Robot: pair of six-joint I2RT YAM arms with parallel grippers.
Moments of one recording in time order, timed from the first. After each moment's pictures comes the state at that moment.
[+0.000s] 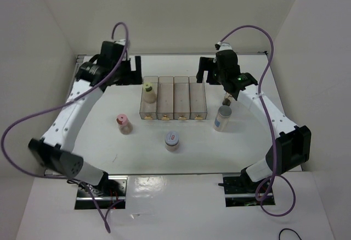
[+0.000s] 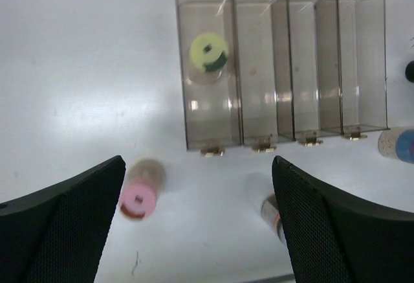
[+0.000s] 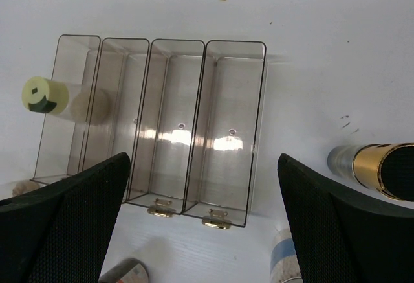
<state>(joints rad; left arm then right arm) -0.34 1.53 1.72 -0.95 -0.11 -0.30 0.38 1.48 1.36 -0.44 0.11 0.34</state>
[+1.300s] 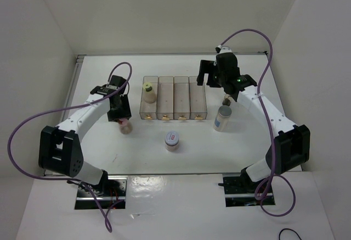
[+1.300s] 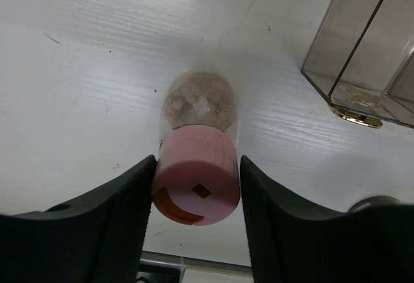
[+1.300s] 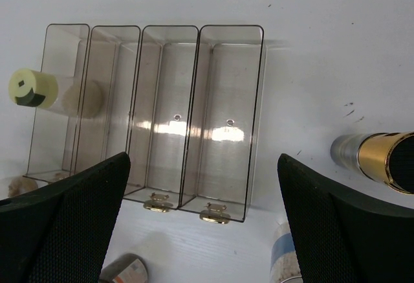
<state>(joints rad) -0.23 1.47 1.11 -0.86 -0.17 -0.50 0.37 1.48 1.31 -0.43 0.09 0.36</state>
